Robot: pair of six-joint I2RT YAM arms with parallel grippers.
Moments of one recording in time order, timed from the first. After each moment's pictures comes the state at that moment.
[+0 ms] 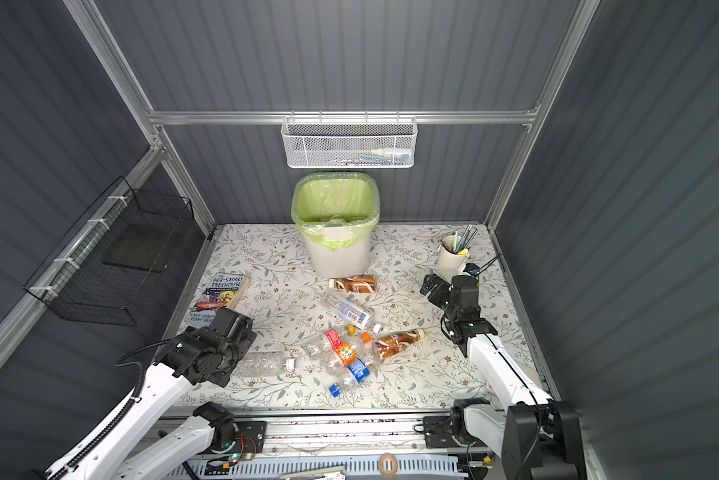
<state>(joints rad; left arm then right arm) -0.48 0.82 0.72 -1.13 -0.30 -1.50 0.08 1.11 0.56 0.04 0.00 0.63</state>
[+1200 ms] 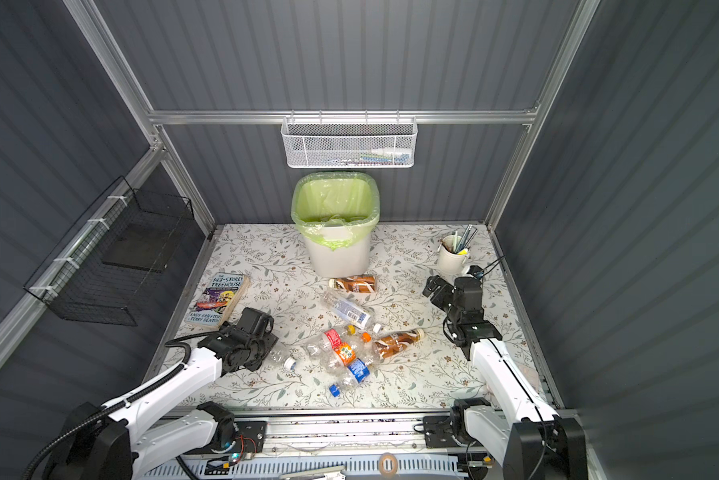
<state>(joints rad) -0.48 1.04 0.54 -0.59 -0.22 -1.37 0.07 1.02 0.57 -0.06 0.02 0.65</state>
